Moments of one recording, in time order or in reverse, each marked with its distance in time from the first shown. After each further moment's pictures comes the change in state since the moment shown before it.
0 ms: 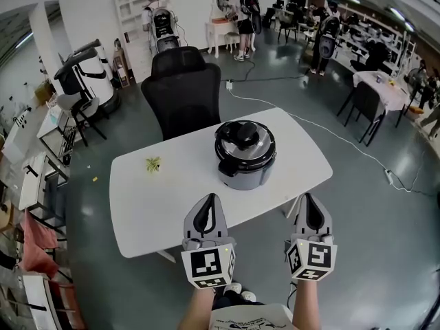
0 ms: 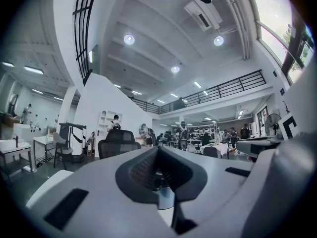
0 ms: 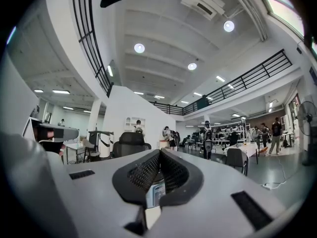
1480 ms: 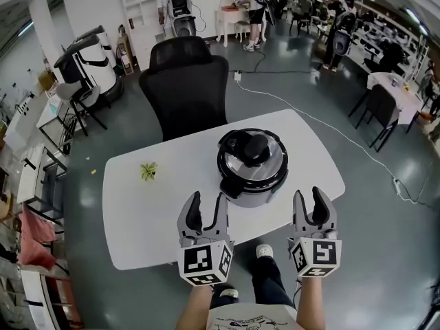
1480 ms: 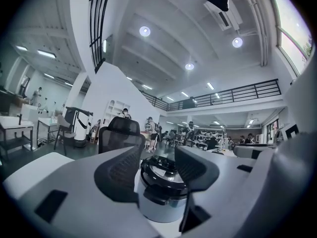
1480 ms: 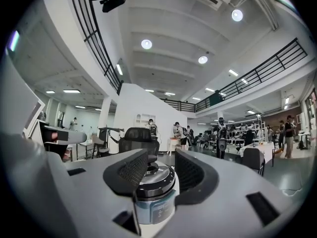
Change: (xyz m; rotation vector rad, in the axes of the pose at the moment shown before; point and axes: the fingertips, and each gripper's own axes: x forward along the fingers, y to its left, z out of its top) left arm 0.146 0.049 -0.051 -0.151 0.040 0.060; right arm 0.166 0.001 -0.035 -0.029 0.033 0.142
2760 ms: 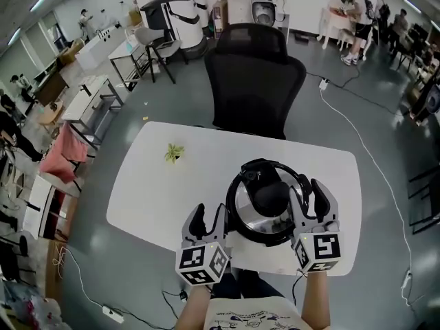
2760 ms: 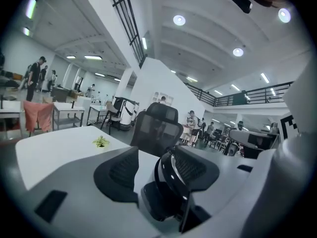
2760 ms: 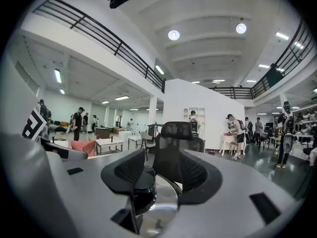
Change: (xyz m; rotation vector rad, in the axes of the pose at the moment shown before) left arm 0.116 0.011 -0.067 -0.247 0.084 0.534; right arm 0.246 -0.010 -0.003 -0.082 0.059 0.669
